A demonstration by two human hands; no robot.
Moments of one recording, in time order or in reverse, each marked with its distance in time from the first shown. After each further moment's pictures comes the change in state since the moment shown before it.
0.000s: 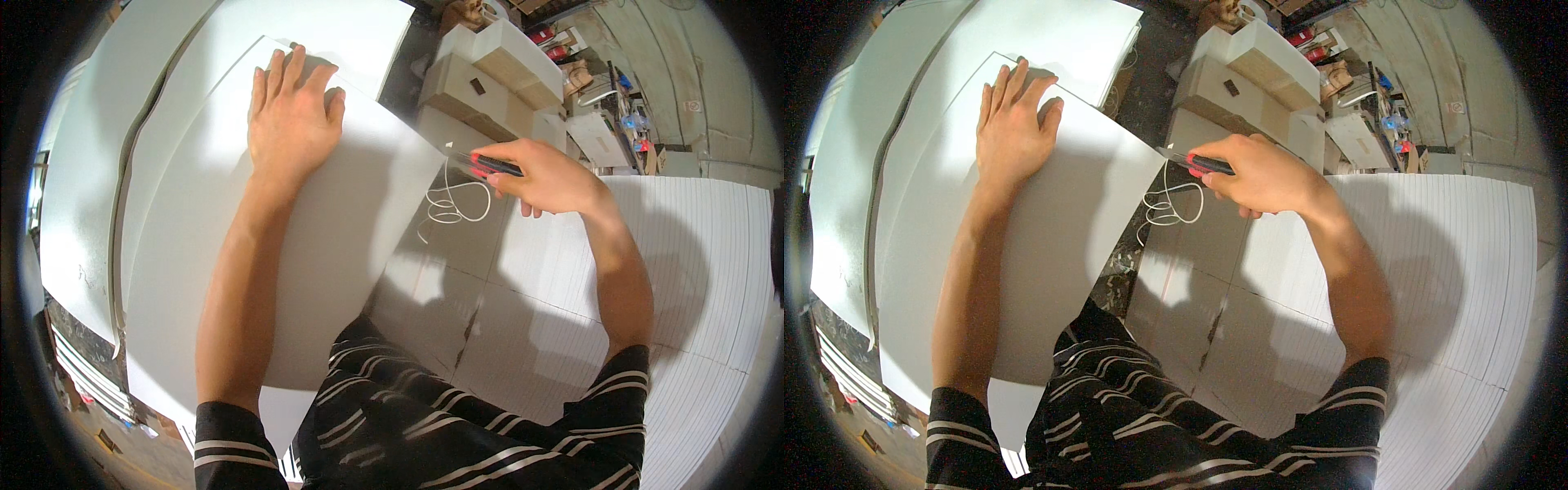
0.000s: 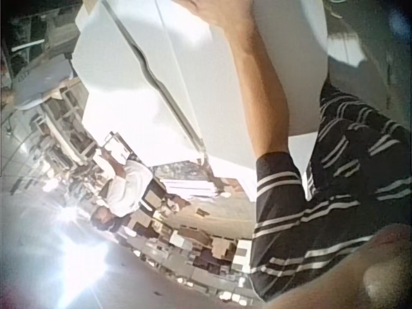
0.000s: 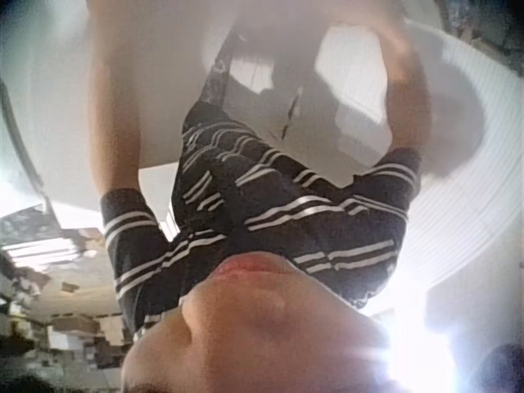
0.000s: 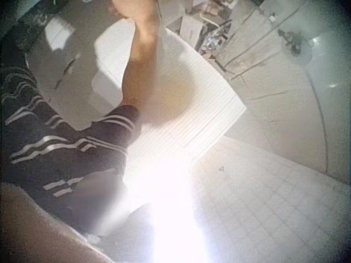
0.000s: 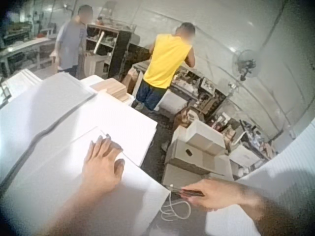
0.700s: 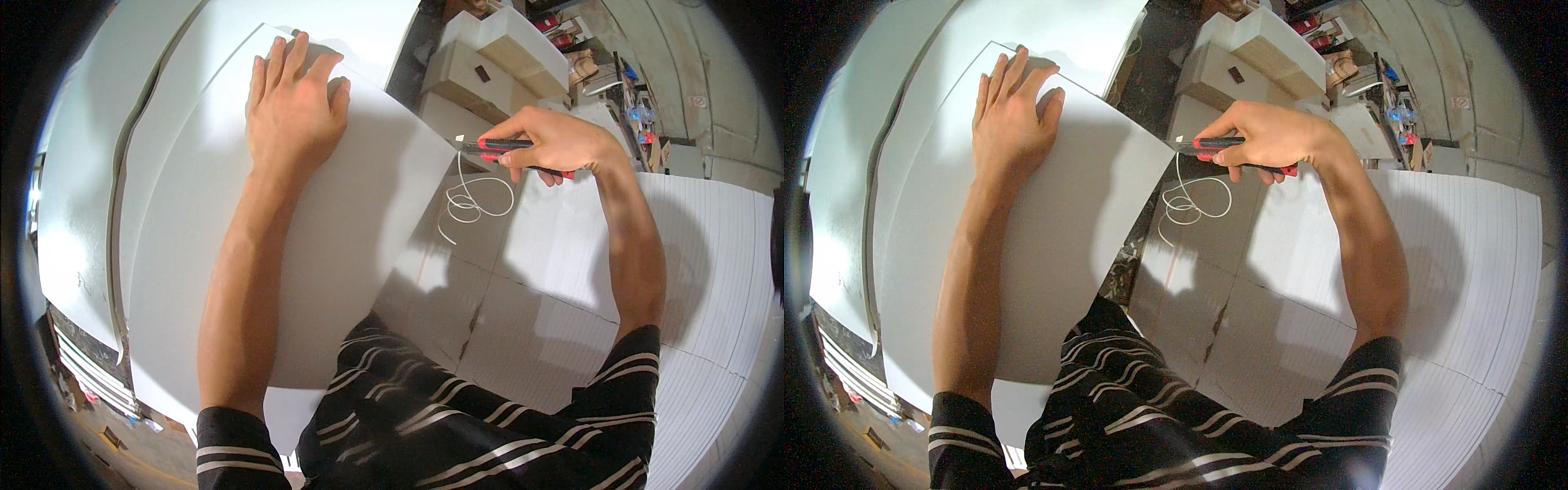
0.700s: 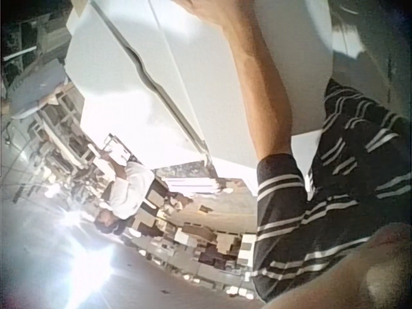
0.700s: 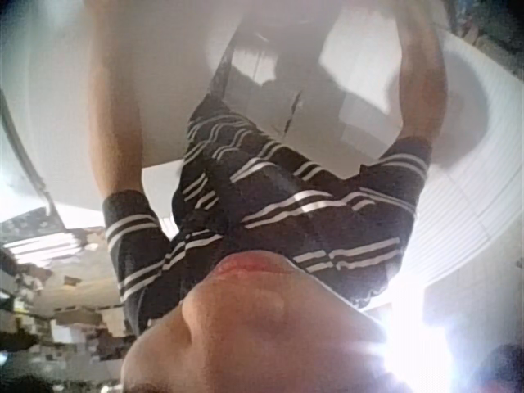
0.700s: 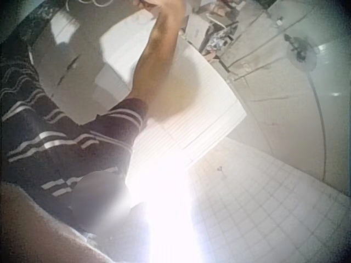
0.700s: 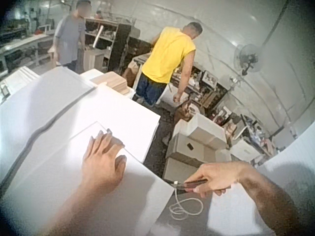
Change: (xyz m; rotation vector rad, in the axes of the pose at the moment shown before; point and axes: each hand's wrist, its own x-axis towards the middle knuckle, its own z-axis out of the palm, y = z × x) left_hand -0.001 0.001 -0.003 0.000 -0.007 0.004; right_hand 0.036 0.011 -0.031 -0.070 -0.234 -0.014
